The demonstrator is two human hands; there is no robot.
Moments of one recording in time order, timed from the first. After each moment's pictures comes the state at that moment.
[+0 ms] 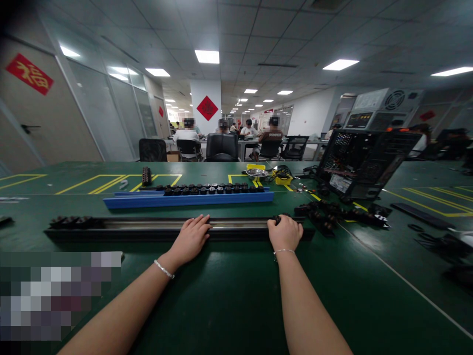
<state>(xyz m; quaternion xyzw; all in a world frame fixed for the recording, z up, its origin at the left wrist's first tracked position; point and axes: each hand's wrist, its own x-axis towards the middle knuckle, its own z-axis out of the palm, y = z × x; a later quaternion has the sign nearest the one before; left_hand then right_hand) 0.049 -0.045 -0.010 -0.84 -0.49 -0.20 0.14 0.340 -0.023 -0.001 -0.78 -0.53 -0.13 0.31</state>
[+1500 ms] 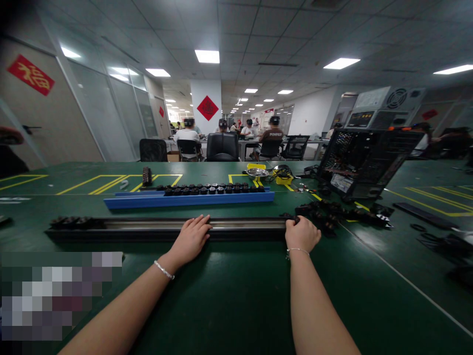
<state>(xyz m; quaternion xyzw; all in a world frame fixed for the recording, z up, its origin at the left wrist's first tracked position) 0.050 -0.045 -0.009 -0.84 -0.49 -0.21 0.13 0.378 -0.019 -0.008 -0.83 -0.42 -0.14 0.34</state>
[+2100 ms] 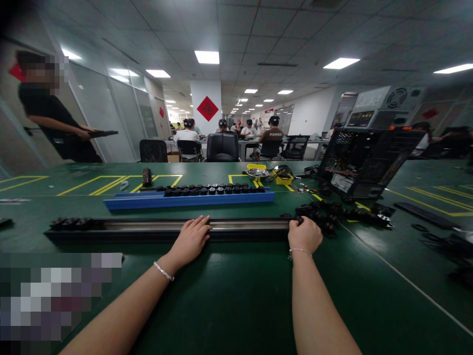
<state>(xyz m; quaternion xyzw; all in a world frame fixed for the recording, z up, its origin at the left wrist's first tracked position) 0.049 -0.045 -0.011 -0.84 -0.49 -0.21 0.13 0.388 -0.017 -0.009 -0.82 -0.42 -0.14 0.36</state>
